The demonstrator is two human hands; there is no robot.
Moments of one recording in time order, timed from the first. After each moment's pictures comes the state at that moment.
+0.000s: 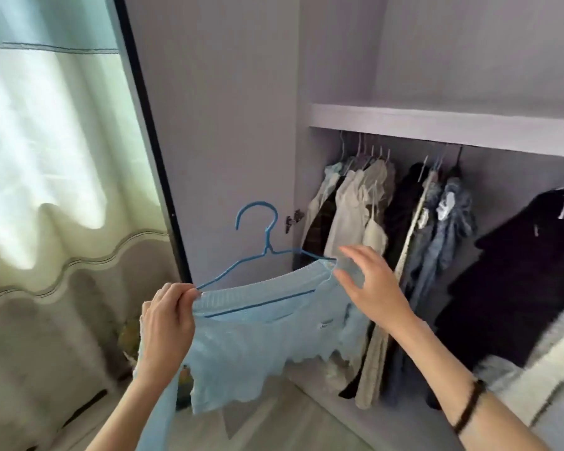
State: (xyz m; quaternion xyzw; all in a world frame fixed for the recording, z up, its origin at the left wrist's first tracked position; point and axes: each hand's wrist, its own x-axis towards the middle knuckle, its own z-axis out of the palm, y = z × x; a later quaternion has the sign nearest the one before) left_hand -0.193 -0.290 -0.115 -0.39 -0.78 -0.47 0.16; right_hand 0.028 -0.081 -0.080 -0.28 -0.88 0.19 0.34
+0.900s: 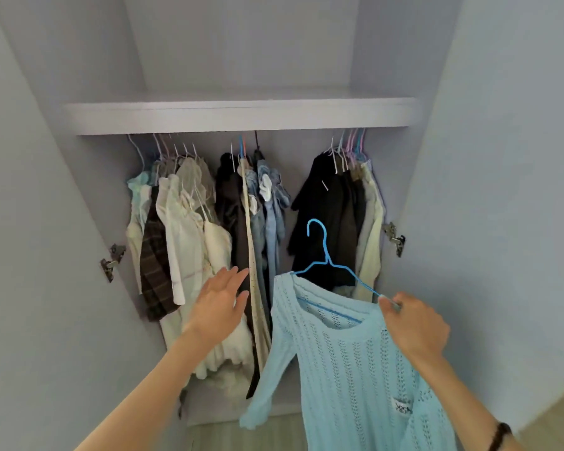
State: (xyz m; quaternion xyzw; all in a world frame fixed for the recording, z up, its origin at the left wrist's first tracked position) left_hand -0.090 -0.028 -0.150 -0.81 -0.54 -0.23 -0.03; right_hand 0.205 -0.117 -0.128 -0.86 -0.47 0.02 0.22
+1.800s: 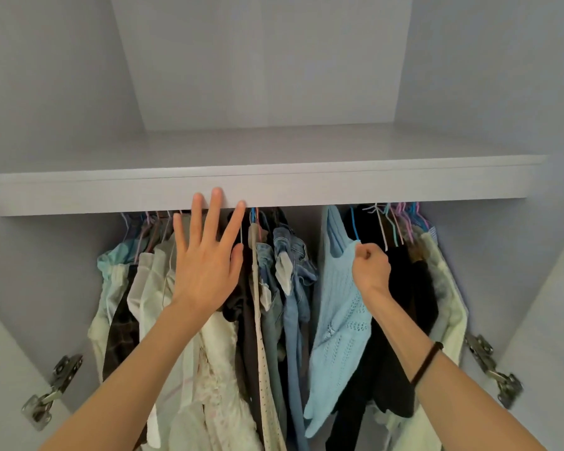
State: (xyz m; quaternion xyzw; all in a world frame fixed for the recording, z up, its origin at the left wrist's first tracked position) left_hand -0.070 0.240 -0.026 -0.74 -0.52 -0.31 0.29; right_hand 0.183 0.257 -0.061 -0.67 -0.43 0.23 0.56
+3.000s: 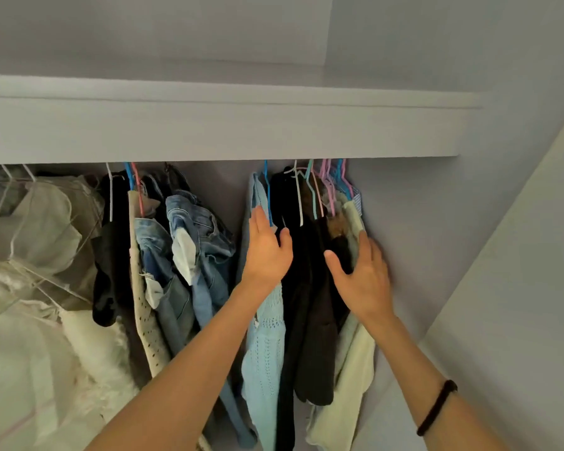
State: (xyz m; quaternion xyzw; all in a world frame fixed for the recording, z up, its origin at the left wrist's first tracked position) left_hand 0.184 0.305 -0.096 -0.70 -0.48 -0.41 -0.32; right_hand 0.321 0.241 -0.122 -0.77 -0.52 0.03 0.37
